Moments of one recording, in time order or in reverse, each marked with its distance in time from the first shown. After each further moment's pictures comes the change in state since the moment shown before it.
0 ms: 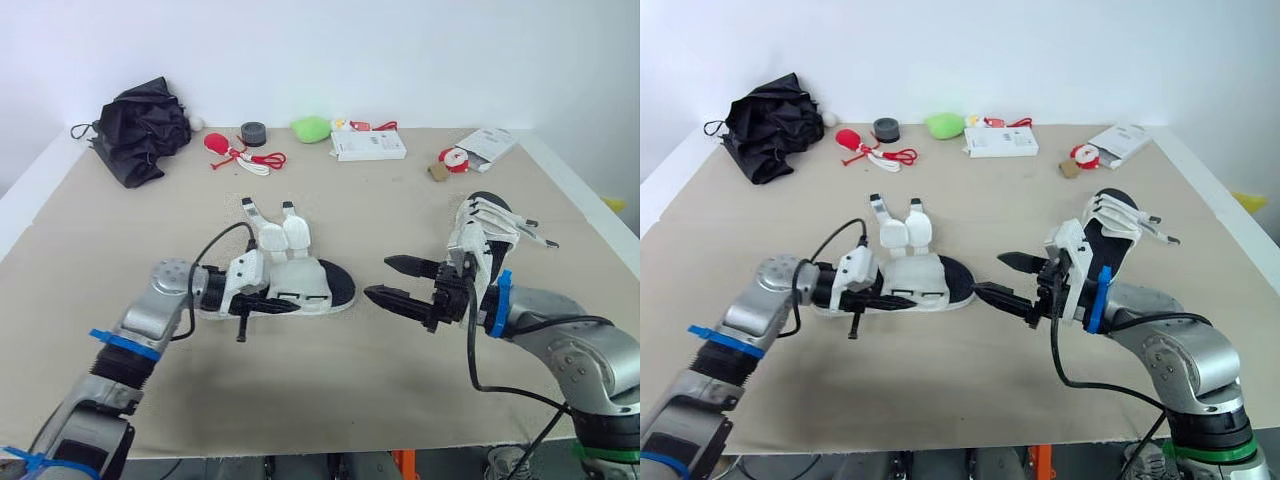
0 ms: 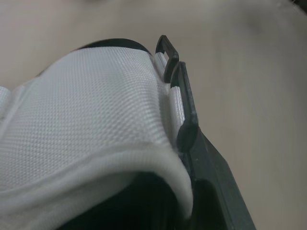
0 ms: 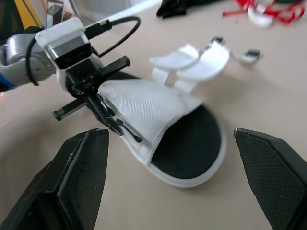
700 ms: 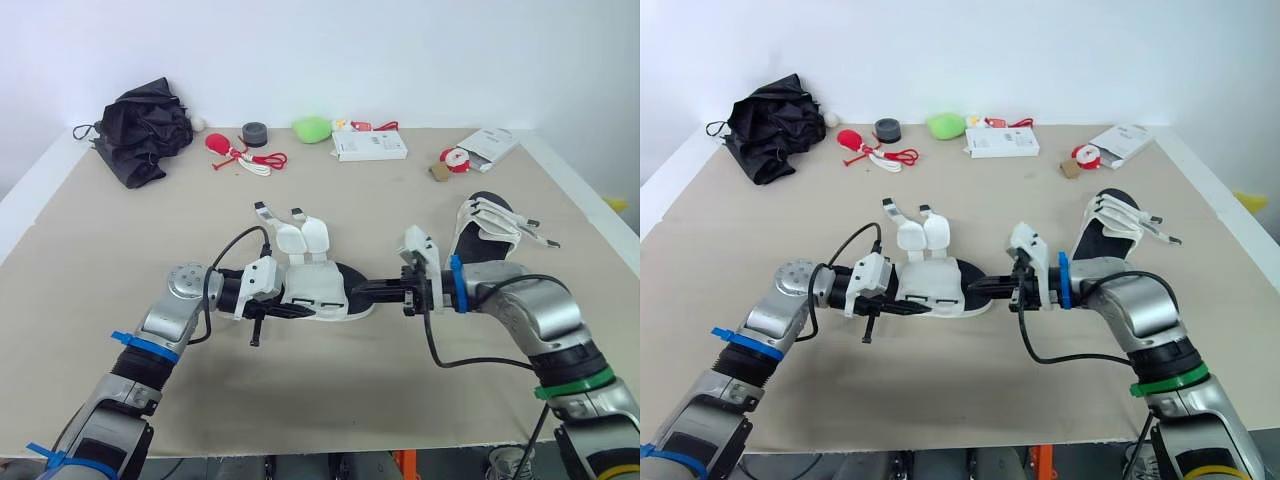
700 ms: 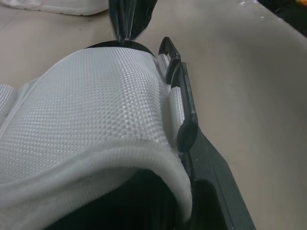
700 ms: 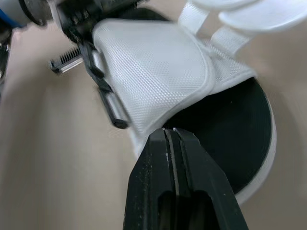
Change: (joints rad) left arm 0.003 -0.063 0.011 0.022 0.006 -0.026 -0.031; right arm -0.322 0.012 0.355 0.397 -0.289 -0.097 0.308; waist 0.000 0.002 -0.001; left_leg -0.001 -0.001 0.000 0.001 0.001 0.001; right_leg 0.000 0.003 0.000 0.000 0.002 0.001
